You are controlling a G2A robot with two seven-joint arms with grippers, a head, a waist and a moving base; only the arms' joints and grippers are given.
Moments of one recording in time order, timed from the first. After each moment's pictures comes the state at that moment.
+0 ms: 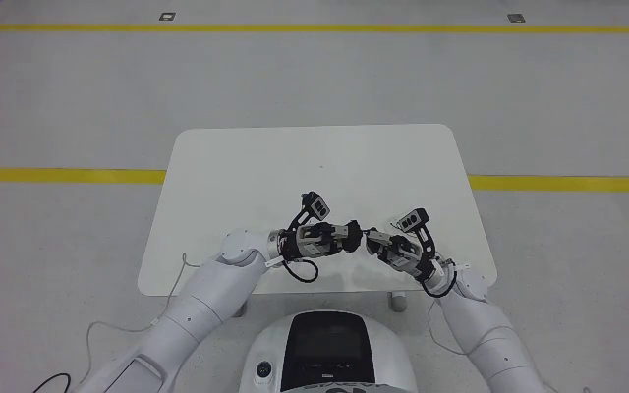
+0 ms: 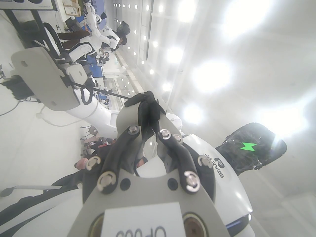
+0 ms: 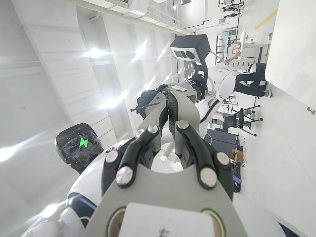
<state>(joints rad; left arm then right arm) 1.13 -1.27 -0.85 -1.22 -0.93 -0.30 -1.18 -1.44 -1.27 1.30 -1.16 0.83 -0.34 1.27</state>
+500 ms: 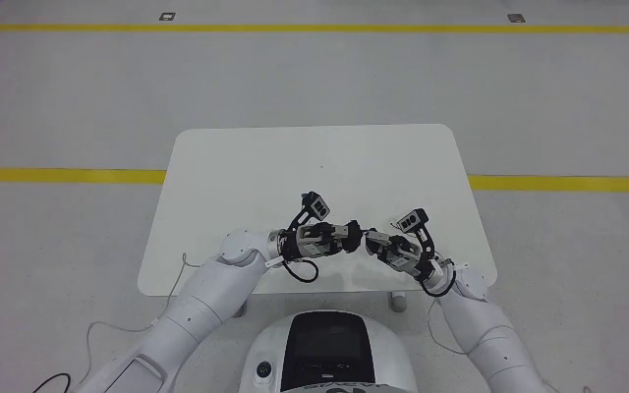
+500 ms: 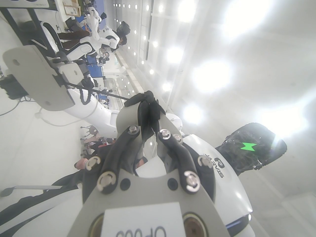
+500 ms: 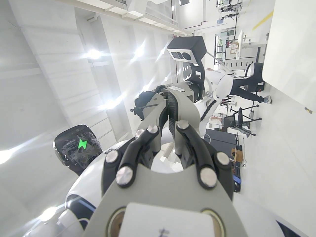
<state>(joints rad) 1.13 -1.27 -0.85 -1.22 -0.93 -0.30 -1.18 -1.44 -1.27 1.29 -1.15 0.82 -0.34 1.26</state>
